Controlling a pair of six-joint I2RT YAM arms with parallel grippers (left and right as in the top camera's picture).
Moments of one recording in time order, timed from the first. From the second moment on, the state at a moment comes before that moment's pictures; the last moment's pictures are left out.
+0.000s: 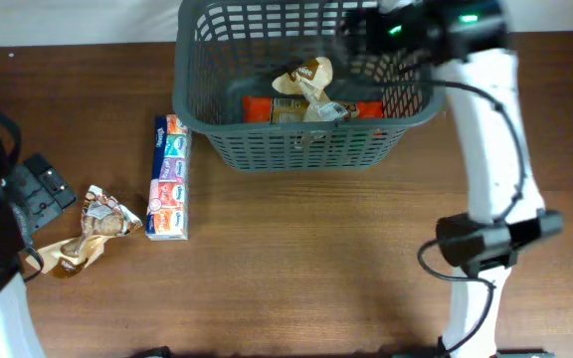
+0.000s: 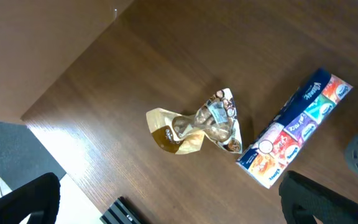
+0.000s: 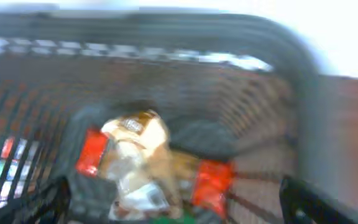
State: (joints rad) left arm 0.24 1.31 1.99 -1.68 -0.38 -0.36; right arm 0.19 2.18 2.72 -1.34 -0.06 0.14
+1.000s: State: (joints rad) left arm 0.24 1.31 1.99 -1.68 -0.38 -0.36; right arm -0.56 2.17 2.50 -1.65 0.09 0.55
